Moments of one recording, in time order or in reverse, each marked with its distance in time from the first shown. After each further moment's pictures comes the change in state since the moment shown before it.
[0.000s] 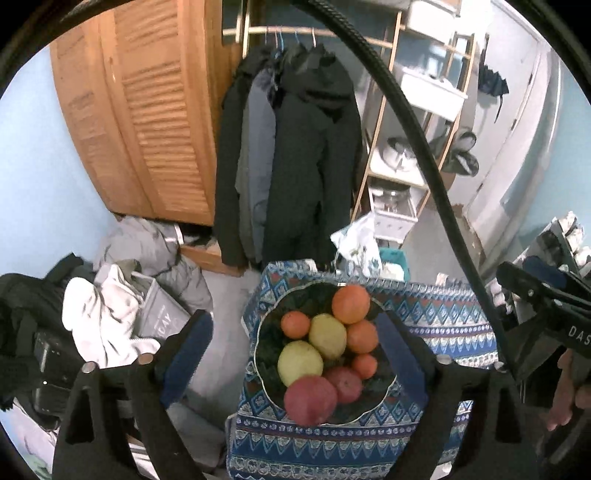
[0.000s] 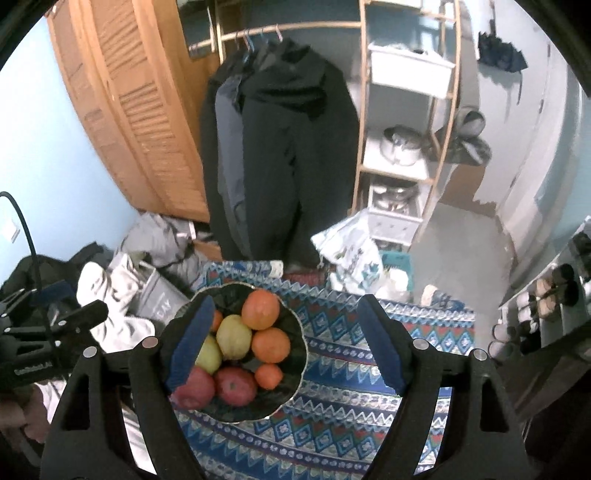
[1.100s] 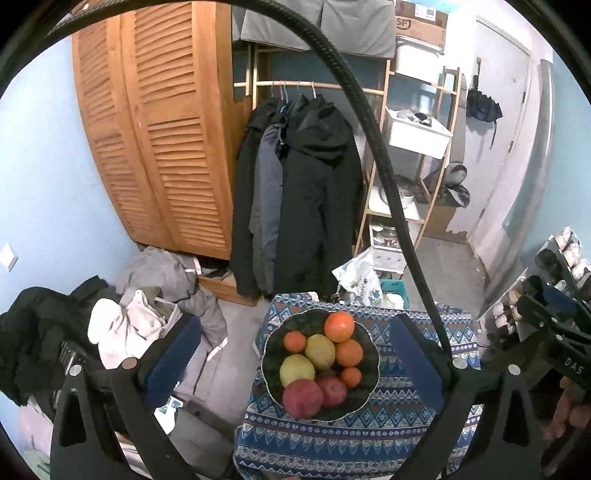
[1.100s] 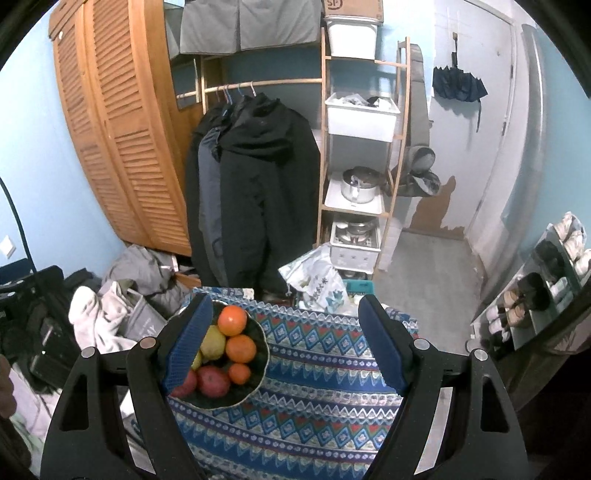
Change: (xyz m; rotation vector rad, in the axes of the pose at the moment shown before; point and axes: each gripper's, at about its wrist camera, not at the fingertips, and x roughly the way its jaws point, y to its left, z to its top) left arm -0.098 -0.026 0.005 0.000 -0.124 0.057; right arm -0.110 -0.026 -0.020 0.006 -0.147 -0.087
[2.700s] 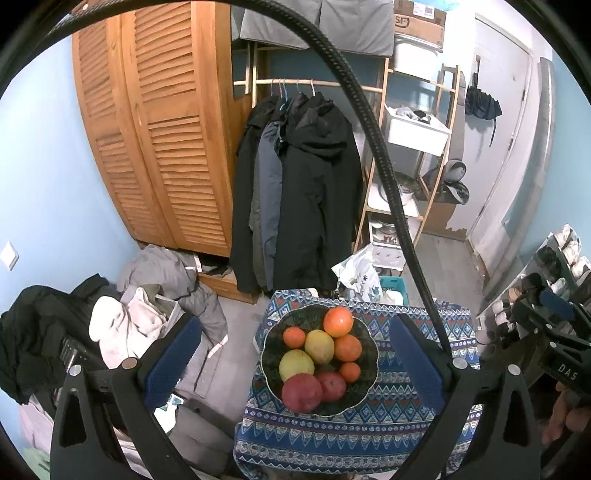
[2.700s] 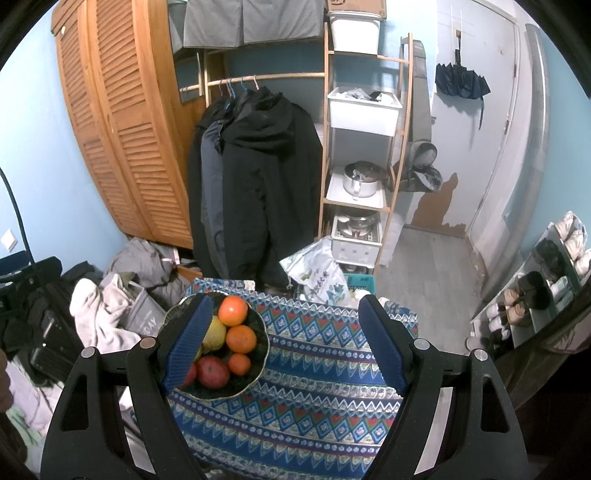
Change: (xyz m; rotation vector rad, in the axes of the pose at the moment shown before) left arm -0.004 0.000 -0.003 0.002 0.012 -0.005; right arm -0.003 0.001 0.000 -0.008 0.020 0.009
